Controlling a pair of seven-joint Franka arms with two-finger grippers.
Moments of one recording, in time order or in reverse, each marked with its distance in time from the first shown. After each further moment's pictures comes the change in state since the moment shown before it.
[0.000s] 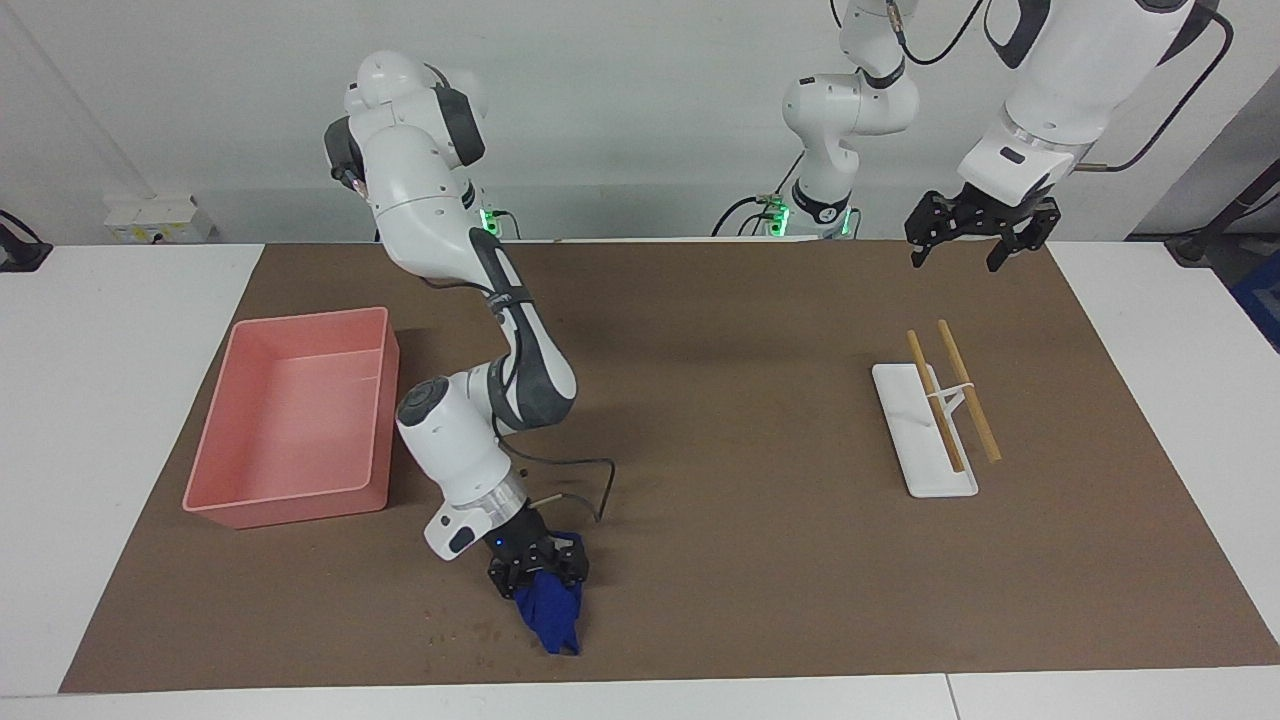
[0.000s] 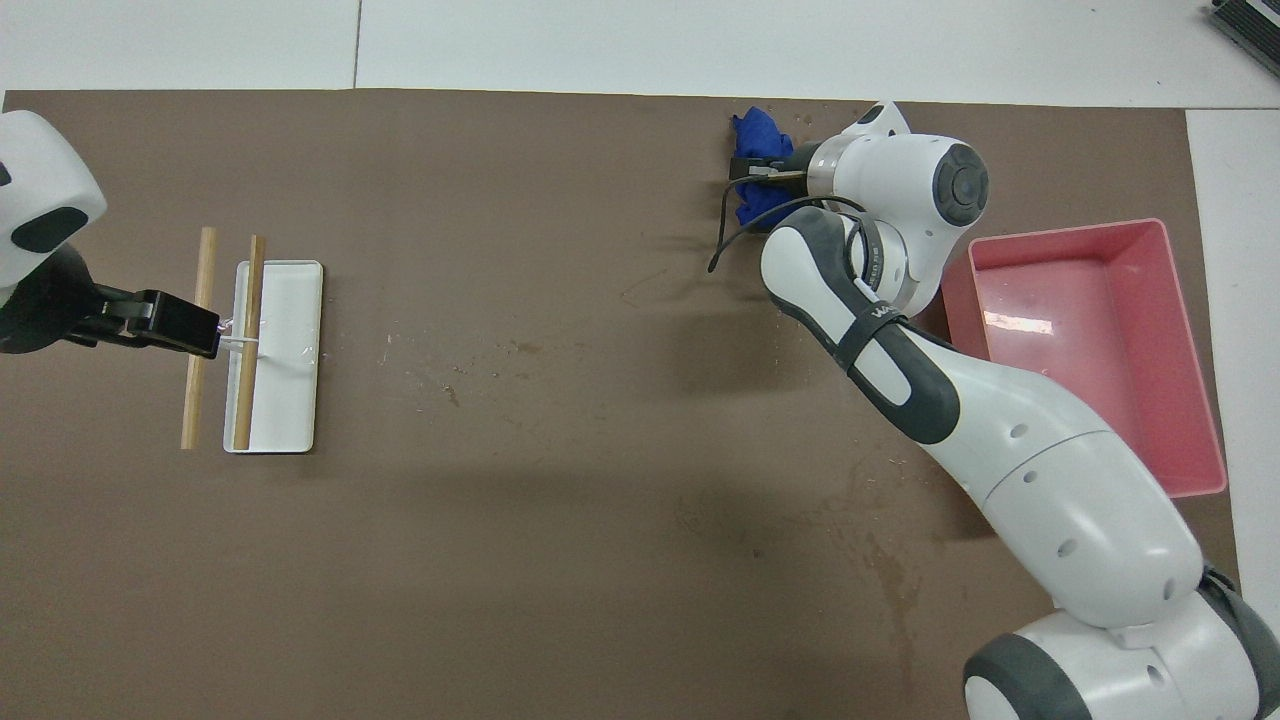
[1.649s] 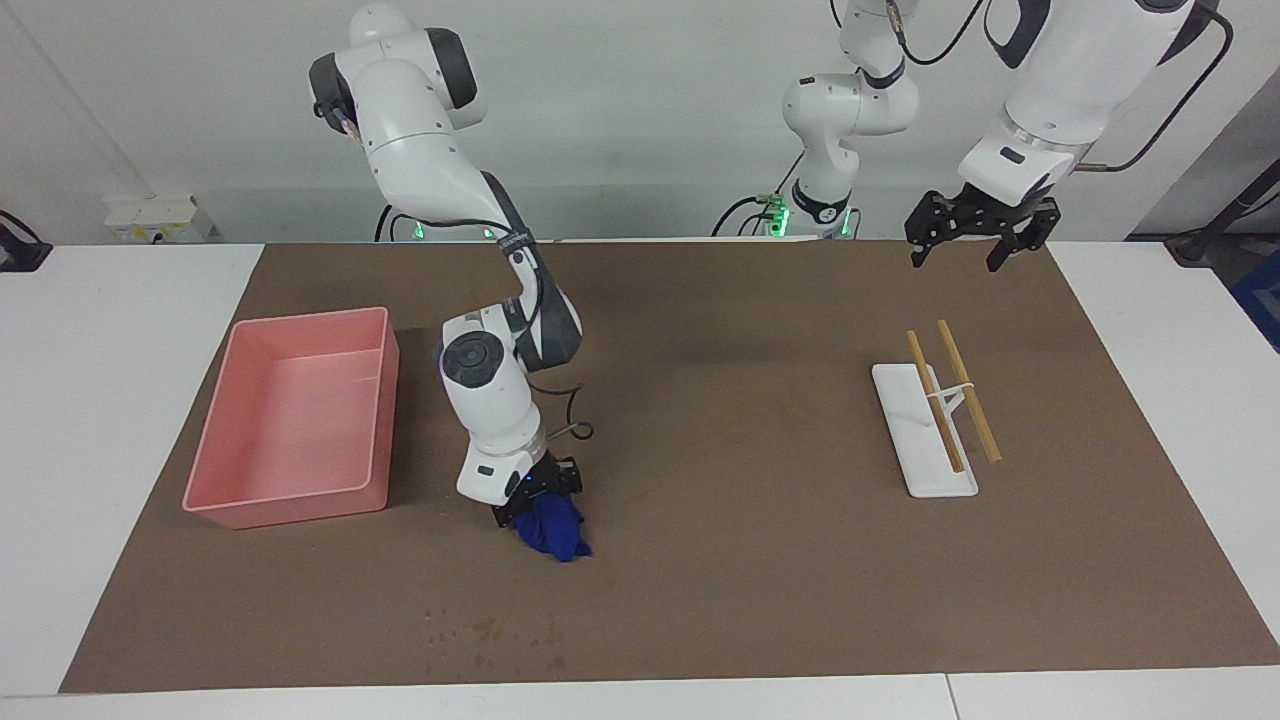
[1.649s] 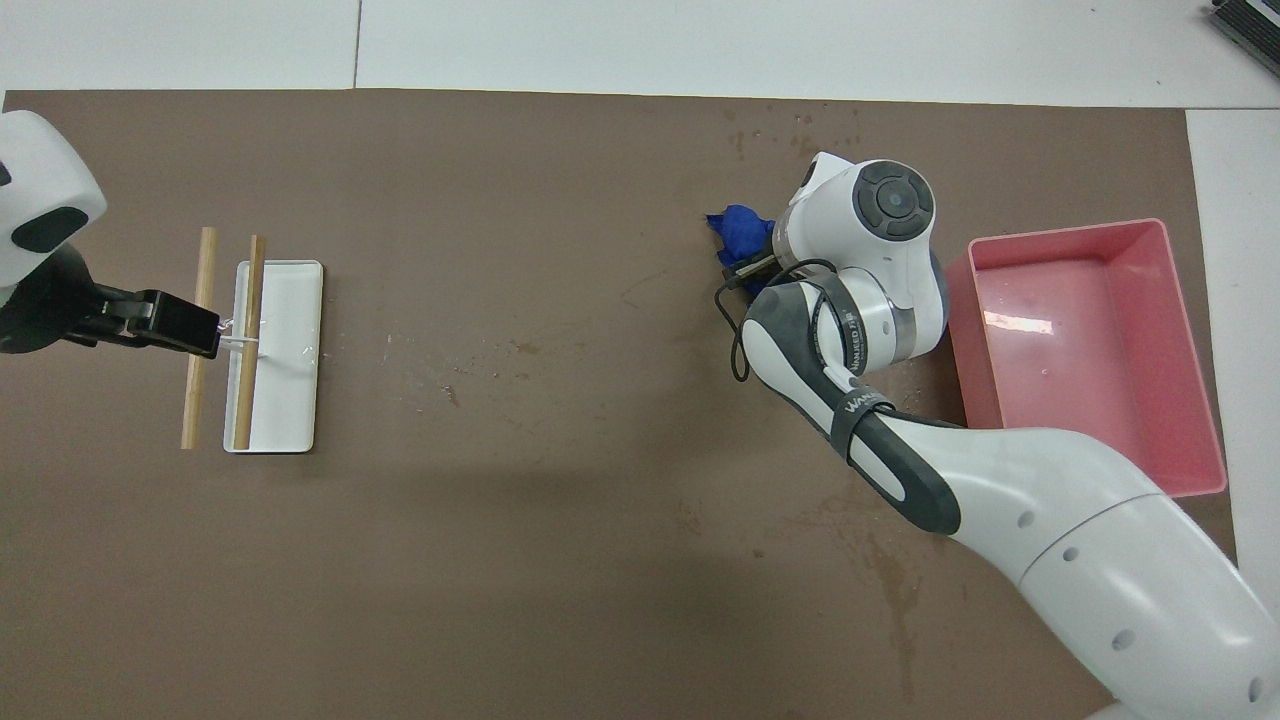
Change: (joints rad) left arm 0.000 0.000 0.000 0.000 0.000 0.000 0.000; right arm -0.039 -0.264 -0.006 -0.299 -0.444 -0.365 -0.167
